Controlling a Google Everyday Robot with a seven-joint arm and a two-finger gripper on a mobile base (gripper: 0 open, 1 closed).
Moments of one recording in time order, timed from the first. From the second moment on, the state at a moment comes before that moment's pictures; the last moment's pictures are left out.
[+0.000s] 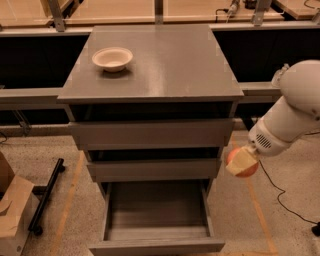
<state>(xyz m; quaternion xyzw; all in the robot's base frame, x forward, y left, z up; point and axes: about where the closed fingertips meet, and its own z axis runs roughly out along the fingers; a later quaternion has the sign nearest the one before) 0.478 -0.224 0.764 -0.32 0.94 0.09 0.10</state>
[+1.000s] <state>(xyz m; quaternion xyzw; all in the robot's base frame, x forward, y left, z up) 0.517 -0.221 0.813 -0.33 0.93 0.08 0.13</state>
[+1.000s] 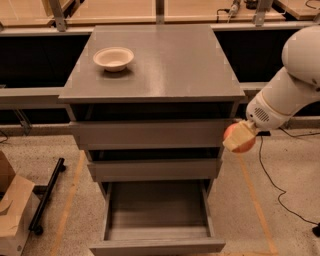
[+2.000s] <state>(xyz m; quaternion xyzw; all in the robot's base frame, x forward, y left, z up) 0.663 -0.202 0.919 -0.31 0.91 0.11 0.28</state>
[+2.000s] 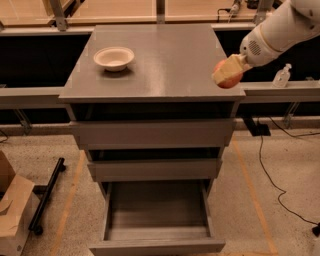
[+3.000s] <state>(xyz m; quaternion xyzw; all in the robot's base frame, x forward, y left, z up) 0.762 -0.151 0.914 -0.22 0.88 0.18 0.38</state>
